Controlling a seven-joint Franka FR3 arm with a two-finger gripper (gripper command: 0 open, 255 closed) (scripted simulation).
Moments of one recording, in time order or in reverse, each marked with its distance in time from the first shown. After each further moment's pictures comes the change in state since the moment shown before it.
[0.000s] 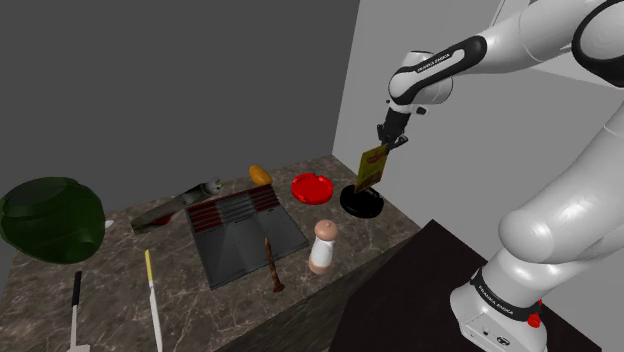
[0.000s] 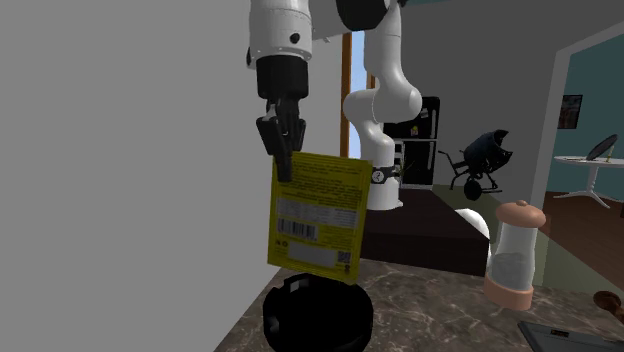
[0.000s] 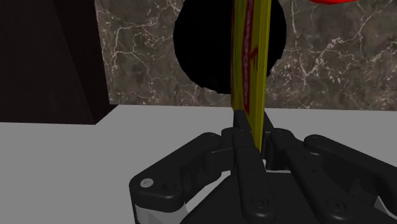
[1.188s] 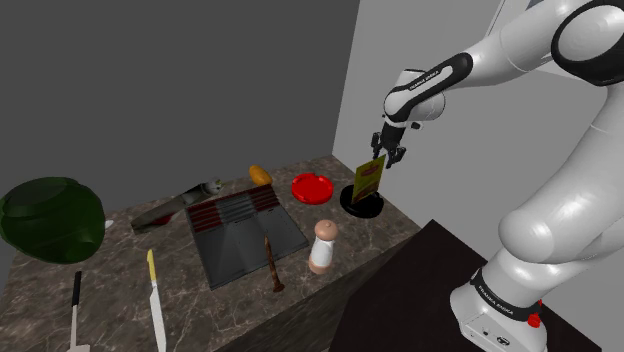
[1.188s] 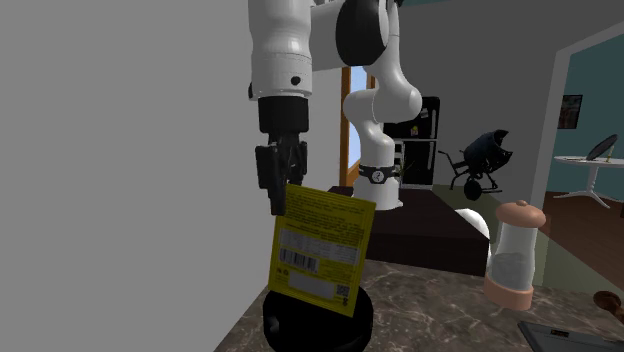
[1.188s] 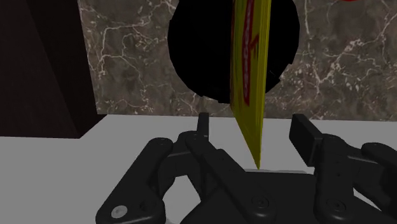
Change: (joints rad) arm 0.002 0.084 -0.001 -0.045 -0.011 0.129 0.006
